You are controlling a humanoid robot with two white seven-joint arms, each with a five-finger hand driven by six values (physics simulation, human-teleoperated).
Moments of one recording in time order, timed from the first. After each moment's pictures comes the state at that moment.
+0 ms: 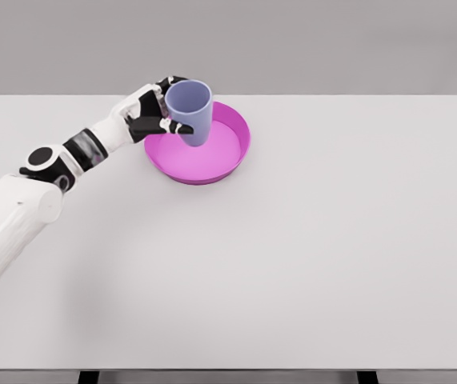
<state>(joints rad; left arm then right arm) -0.83 0.35 -0.85 -0.76 1.05 -0.22 -0.61 -0.10 0.00 -0.32 0.30 -0.75 -0.19 0.61</state>
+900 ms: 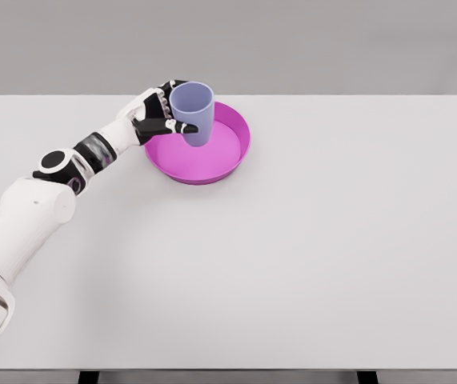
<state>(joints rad) -0.85 0.28 -0.84 -0.64 1.04 -0.23 -0.57 -0.10 0.00 -0.32 0.30 -0.75 -0.19 0.61</state>
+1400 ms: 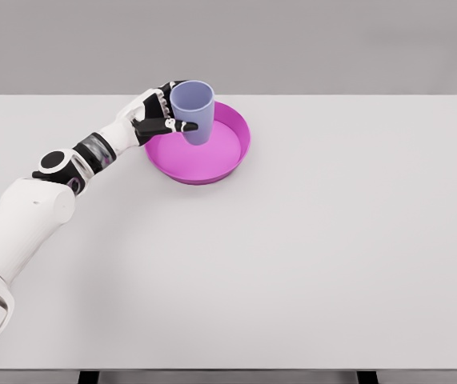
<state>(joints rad) -0.85 0.28 -0.85 -0.64 1.05 -0.23 -0.57 -0.10 0.00 -0.32 0.30 -0.75 -0.19 0.61</state>
